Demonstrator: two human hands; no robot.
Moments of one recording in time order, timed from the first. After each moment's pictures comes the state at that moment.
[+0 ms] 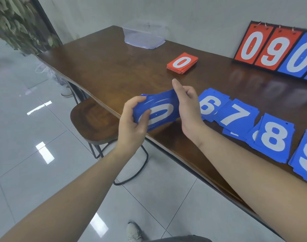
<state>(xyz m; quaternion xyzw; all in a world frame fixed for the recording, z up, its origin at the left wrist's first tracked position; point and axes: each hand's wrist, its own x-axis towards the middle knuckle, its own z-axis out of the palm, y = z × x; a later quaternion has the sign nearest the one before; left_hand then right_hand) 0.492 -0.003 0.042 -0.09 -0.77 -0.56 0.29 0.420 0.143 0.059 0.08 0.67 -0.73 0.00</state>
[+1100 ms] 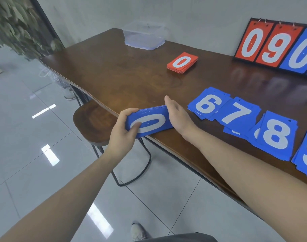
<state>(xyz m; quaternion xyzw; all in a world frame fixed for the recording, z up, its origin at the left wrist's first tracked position) 0.492 -0.043 0.009 -0.01 -0.82 -0.55 0.14 0.432 0.144 0.042 -0.03 0.80 -0.58 0.14</state>
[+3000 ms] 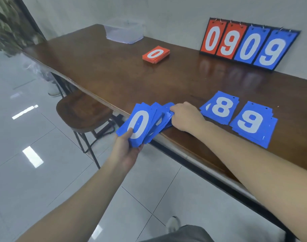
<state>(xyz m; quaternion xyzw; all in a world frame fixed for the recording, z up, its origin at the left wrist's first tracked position) 0.605 0.078 0.001 0.28 -0.39 -0.88 -0.04 0.513 0.270 0.037 -0.11 0.98 -0.11 0.08</state>
